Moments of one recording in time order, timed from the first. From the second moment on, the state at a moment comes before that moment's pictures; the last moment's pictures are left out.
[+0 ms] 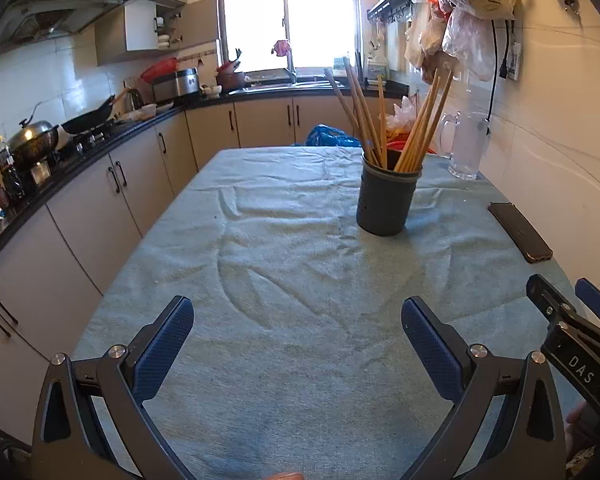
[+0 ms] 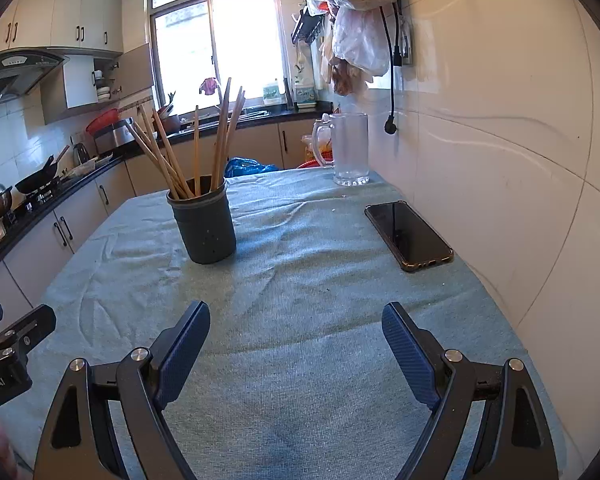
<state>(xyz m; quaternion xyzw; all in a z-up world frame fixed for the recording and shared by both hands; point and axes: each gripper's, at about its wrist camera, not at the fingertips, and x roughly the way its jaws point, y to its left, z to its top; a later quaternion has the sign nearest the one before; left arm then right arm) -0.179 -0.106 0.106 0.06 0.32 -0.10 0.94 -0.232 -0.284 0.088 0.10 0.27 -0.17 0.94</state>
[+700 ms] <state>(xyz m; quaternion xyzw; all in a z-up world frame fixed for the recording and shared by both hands) -0.172 -0.101 0.096 0.04 0.35 -0.11 0.93 -0.226 -0.276 0.085 0.09 0.27 -0.17 0.94</state>
